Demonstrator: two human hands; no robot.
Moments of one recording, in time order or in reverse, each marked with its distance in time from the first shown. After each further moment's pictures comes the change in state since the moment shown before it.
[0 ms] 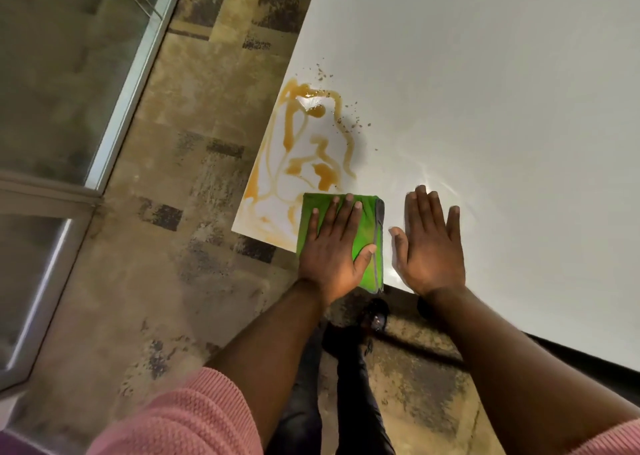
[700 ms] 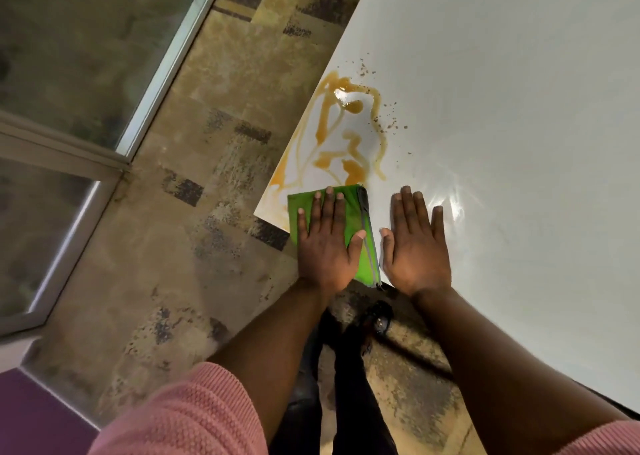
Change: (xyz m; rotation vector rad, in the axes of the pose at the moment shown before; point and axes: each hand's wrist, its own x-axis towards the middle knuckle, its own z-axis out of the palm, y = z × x) left_hand -0.011 -0.014 -0.007 -0.026 0.055 -0.358; right_hand 0.016 -0.044 0.002 -0.011 -0.053 -0.173
